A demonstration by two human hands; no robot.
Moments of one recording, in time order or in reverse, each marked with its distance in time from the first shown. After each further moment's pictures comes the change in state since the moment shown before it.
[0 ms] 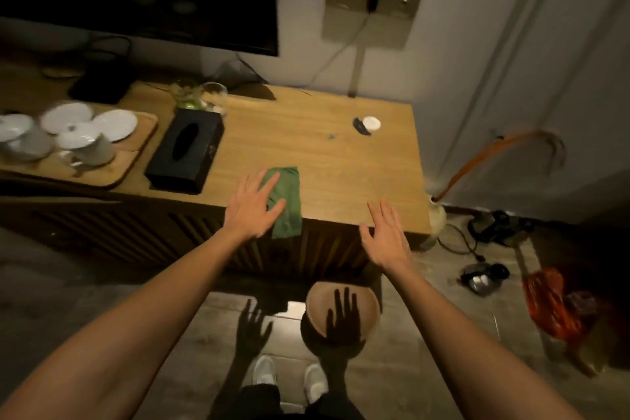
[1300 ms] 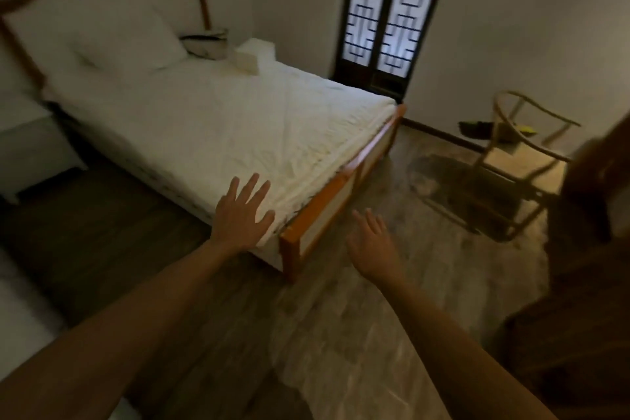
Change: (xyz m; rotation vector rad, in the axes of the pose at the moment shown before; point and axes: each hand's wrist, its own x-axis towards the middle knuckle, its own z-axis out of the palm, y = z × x) left_hand -0.861 -0.185 -0.051 0.137 0.725 -1.973; right_hand -0.579 -0.556 0.314 -0.224 -0.771 -2.104
